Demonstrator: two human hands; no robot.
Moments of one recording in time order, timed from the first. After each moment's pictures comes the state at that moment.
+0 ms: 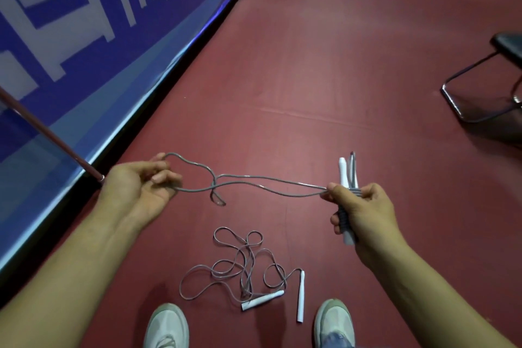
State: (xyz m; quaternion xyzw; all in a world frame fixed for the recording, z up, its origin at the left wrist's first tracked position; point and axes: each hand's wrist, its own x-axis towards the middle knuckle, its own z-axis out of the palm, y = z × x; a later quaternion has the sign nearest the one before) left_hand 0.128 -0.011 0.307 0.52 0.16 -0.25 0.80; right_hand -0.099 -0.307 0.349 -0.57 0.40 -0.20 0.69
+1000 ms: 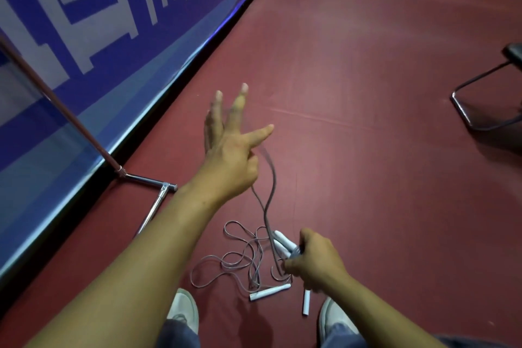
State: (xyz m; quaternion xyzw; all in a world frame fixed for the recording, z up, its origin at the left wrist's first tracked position) left_hand 0.063 -0.097 0.375 0.89 -0.33 0.09 0.30; right_hand -0.112 -0.234 0.265 -0.86 0.34 0.15 0.34
